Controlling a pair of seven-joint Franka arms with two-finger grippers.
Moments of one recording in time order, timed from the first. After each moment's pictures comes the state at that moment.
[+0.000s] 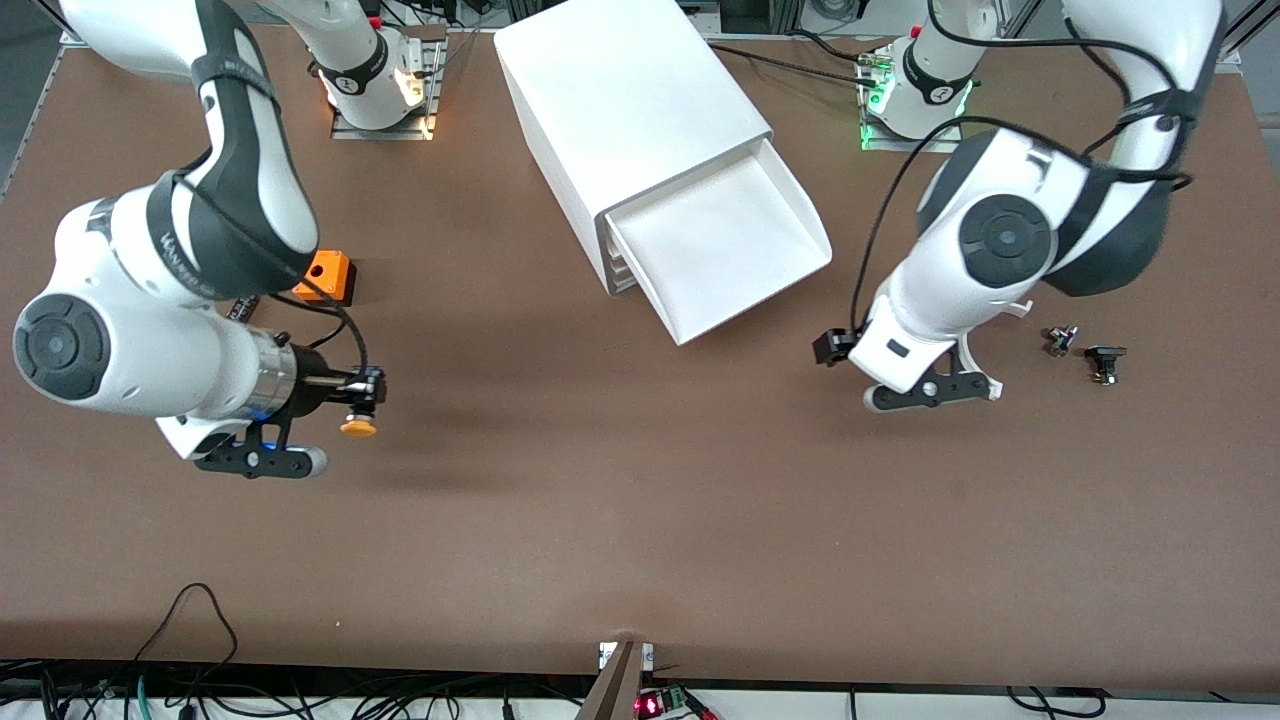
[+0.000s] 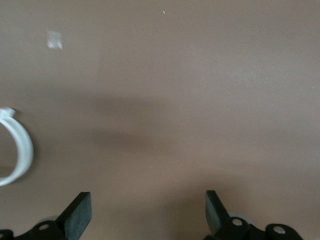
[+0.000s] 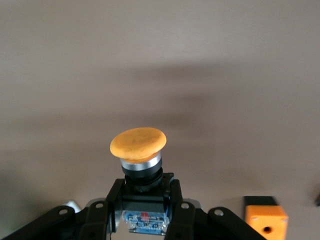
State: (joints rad) left arm 0.11 0.43 -0.59 -1.61 0.20 1.91 -0.74; right arm 0.29 0.67 -0.15 -1.04 0.21 1.53 0.20
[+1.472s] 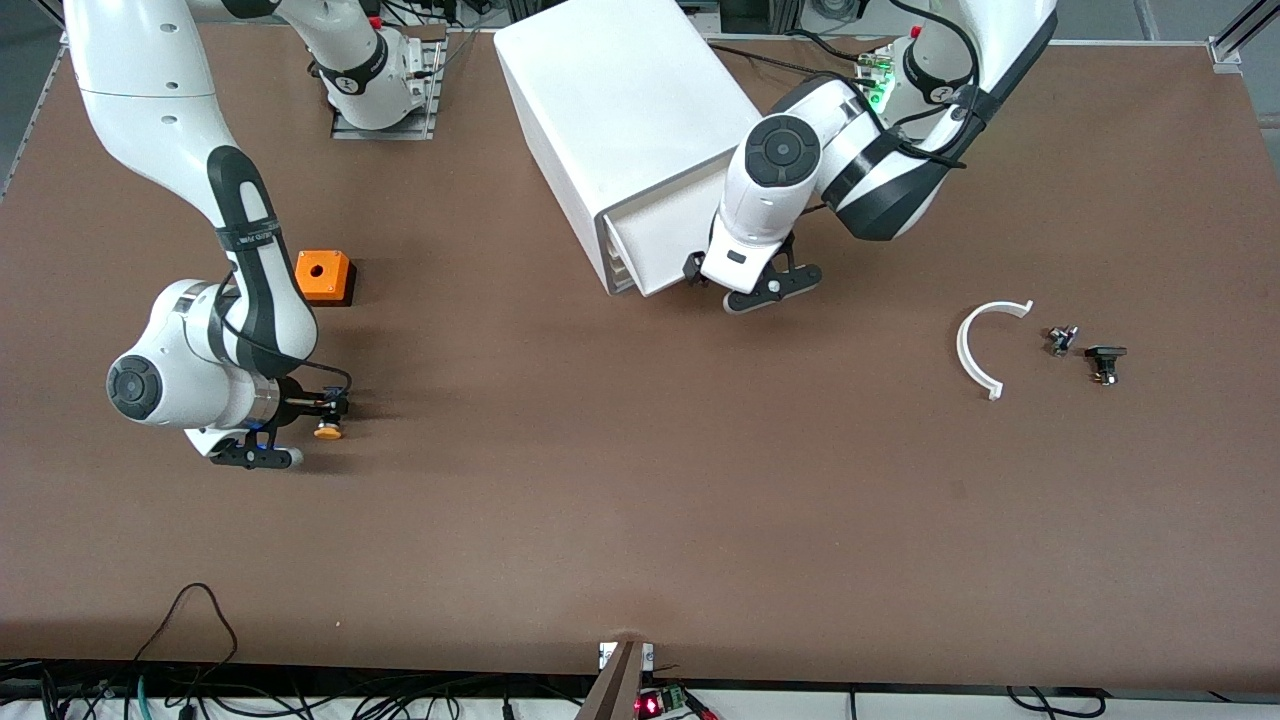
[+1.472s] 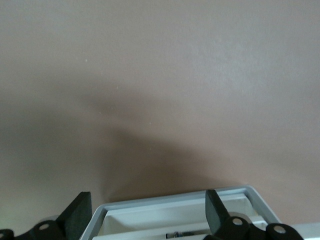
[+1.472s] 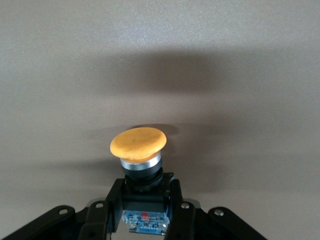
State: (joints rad) left arm 0.09 0.40 -0.85 -1.89 0.20 2.06 -1.21; right arm 0.20 0.69 -0.23 -1.69 0.30 2.17 -0.12
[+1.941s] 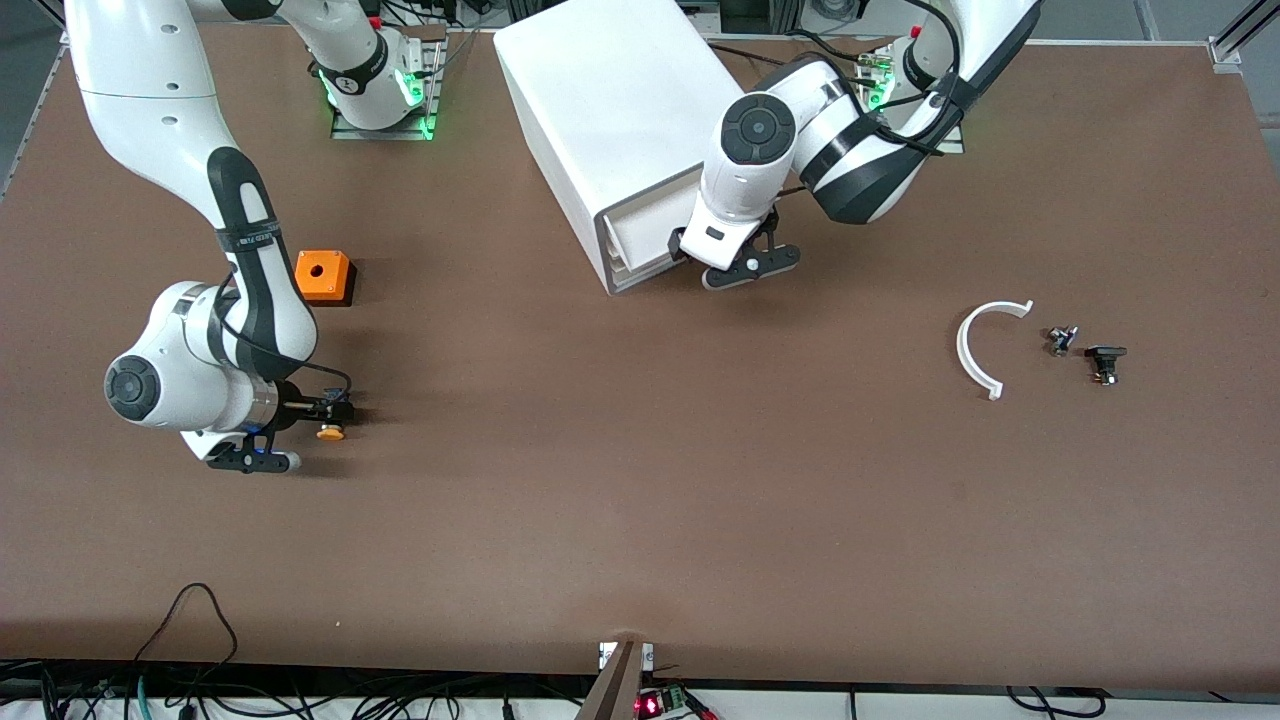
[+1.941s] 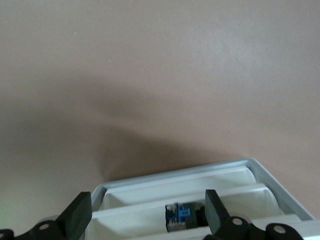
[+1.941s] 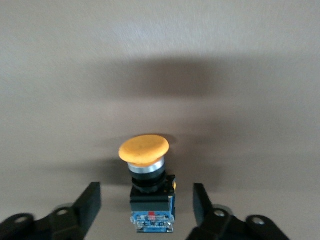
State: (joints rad) left arm 0.10 0.40 -0.91 -1.91 0.18 2.04 -1.21; right arm 0.20 0.68 -0.23 -1.66 0.30 2.18 -0.12
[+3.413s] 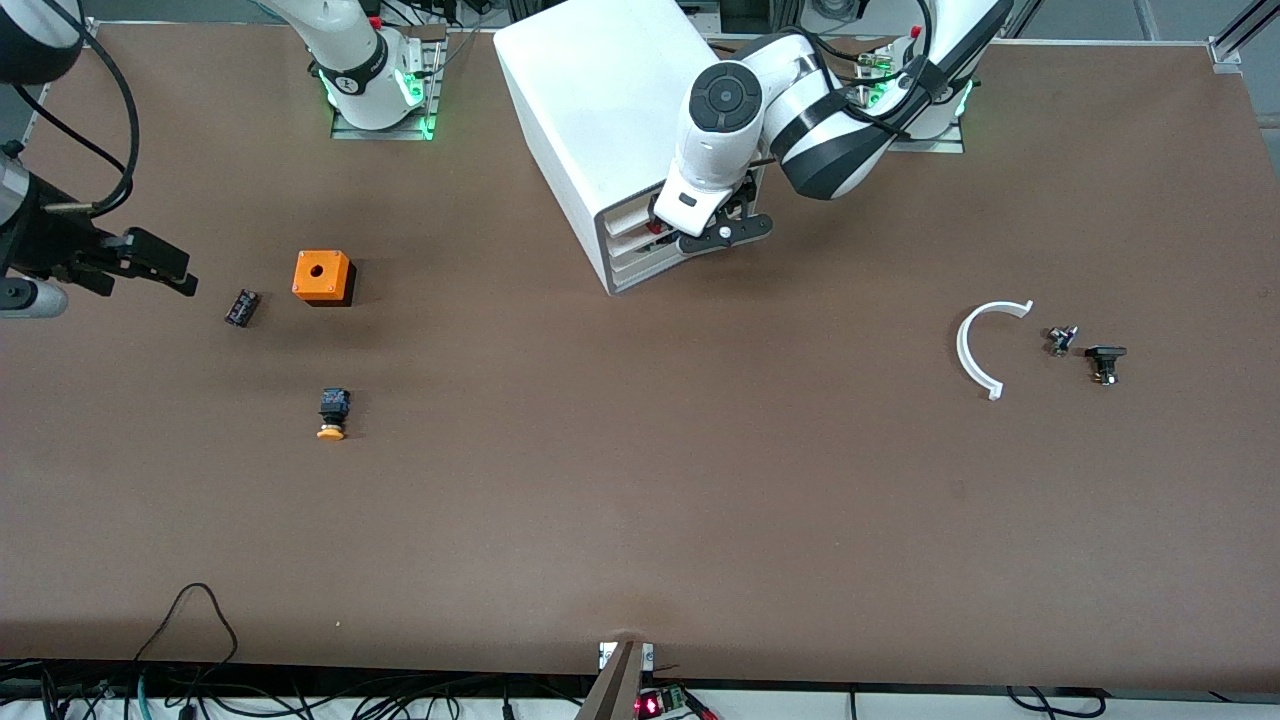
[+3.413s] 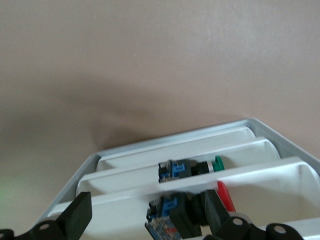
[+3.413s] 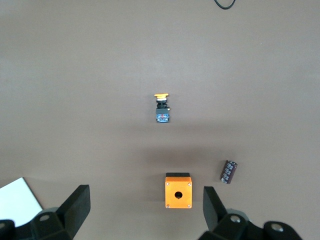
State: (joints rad) left arm 0.10 0.40 -1.00 -1.95 0.15 2.04 -1.25; right arm 0.18 0.09 -0.18 -1.53 0.05 1.63 0.02
